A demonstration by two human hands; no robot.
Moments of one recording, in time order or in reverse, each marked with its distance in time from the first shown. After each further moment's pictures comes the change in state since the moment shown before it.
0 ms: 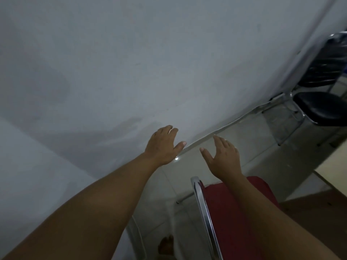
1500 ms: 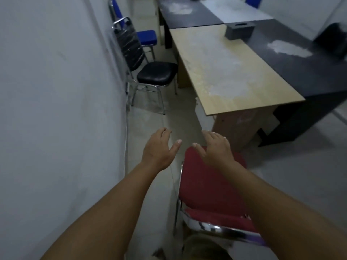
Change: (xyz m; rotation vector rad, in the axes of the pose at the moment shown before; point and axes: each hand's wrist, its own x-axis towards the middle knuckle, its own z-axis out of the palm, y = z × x) left_hand 0.185 0.151 0.054 -0.205 -0.300 0.991; right_hand -0.008 0.059 -0.038 -0.111 0.333 1.001
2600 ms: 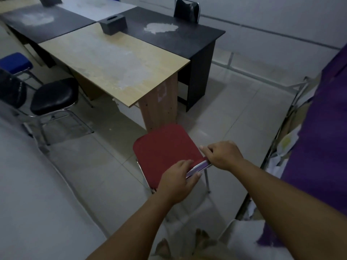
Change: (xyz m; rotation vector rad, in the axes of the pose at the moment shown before) left_hand -0.157 0.101 0.061 -0.189 -0.513 0.737; right_hand -0.242 0.075 -0.025 -0.218 -0.008 0.543
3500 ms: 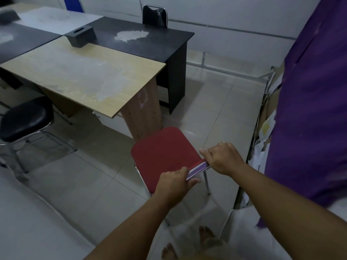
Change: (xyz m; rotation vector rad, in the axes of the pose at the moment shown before) left_hand 0.000 -0.001 -0.003 0.359 -0.155 0.175; right_hand -0.042 0.007 0.014 -0.053 0.153 0.088
